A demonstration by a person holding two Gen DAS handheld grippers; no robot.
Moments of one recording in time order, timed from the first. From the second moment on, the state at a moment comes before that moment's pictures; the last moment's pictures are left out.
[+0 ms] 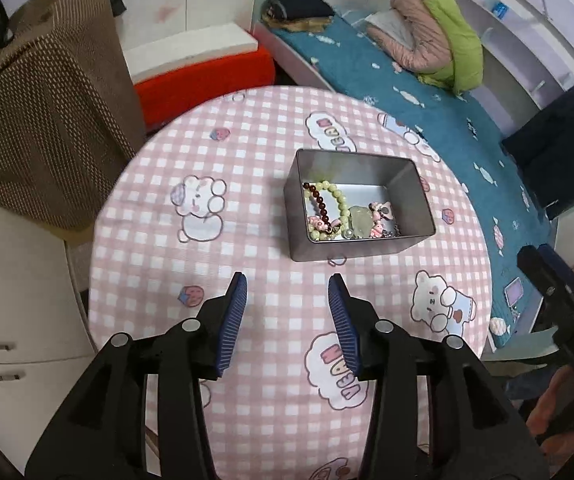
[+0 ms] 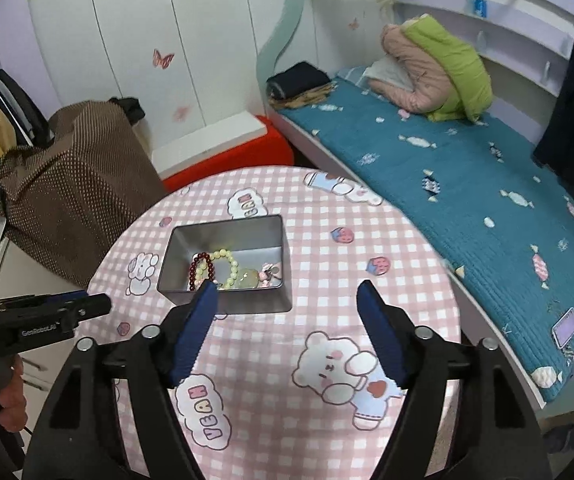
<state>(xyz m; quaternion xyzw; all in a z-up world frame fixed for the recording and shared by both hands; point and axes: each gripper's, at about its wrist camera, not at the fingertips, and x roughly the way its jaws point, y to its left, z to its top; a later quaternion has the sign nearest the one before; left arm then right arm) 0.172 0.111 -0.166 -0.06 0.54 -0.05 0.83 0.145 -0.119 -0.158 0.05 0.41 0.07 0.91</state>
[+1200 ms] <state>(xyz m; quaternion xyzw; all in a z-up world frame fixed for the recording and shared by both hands) -0.007 0.027 0.004 -0.03 0.33 -0.06 0.94 -0.024 -0.154 -0.015 0.03 0.19 0.12 0.97</state>
